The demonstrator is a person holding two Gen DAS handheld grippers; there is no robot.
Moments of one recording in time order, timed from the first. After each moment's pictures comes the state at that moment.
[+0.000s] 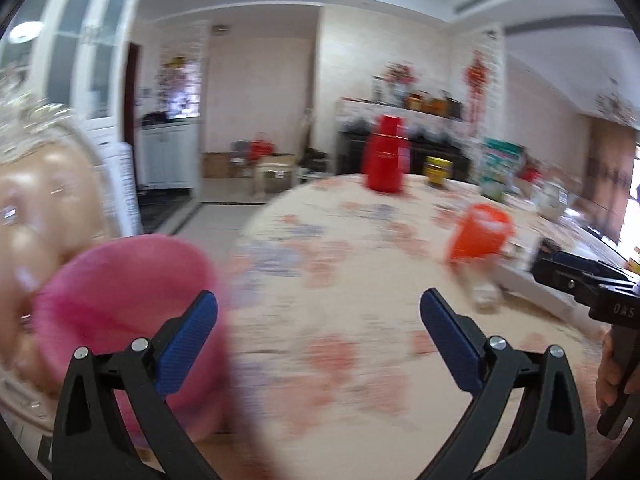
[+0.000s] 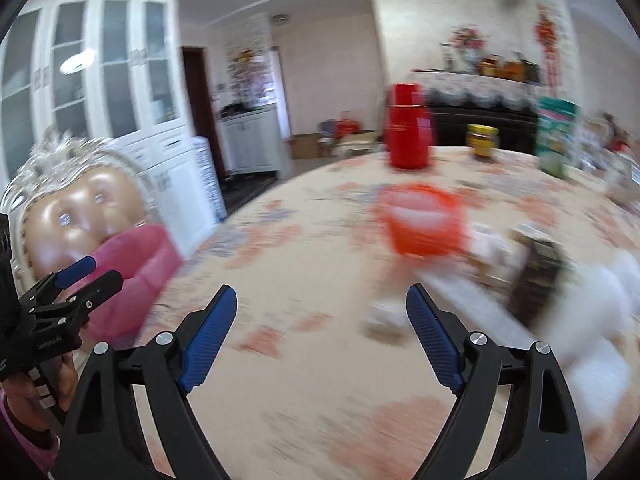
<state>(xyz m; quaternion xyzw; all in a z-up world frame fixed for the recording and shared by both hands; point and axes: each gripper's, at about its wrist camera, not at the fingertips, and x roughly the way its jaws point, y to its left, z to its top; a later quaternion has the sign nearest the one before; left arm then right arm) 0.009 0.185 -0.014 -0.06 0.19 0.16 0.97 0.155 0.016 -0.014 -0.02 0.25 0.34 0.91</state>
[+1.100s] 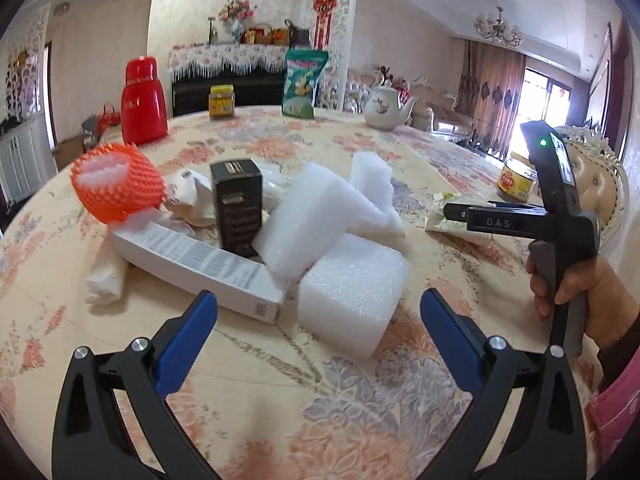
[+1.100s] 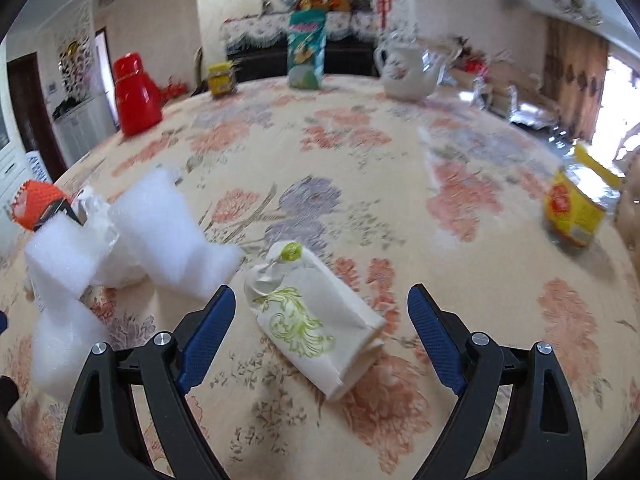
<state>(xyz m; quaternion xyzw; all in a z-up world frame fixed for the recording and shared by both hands) 0.173 -0.115 -0.055 -0.03 0.31 -0.09 0.95 0.308 -0.293 -0.070 -0.01 0.38 0.08 0.92</state>
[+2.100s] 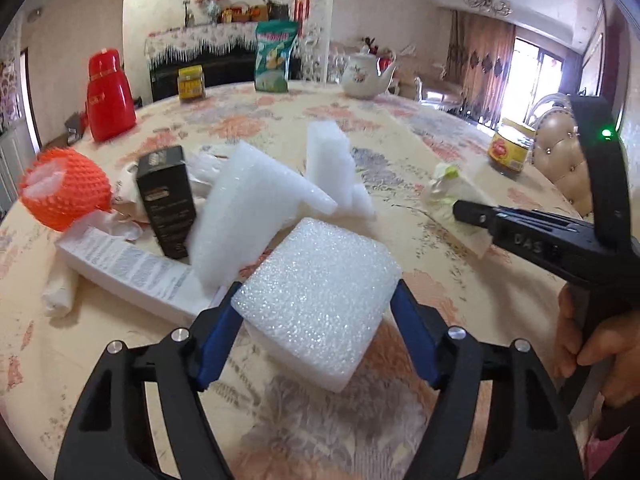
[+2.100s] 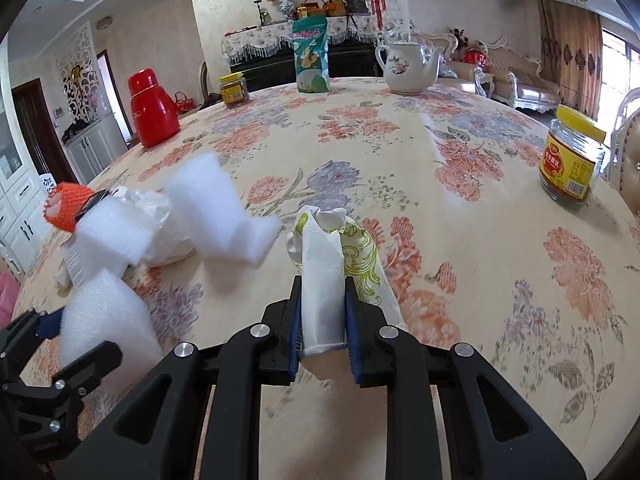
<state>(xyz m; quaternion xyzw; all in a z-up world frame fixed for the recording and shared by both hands) 0.197 -0.159 -0.065 0.01 0.34 -0.11 0.93 0.250 -0.287 -0.067 0.03 0.36 0.09 0.93</state>
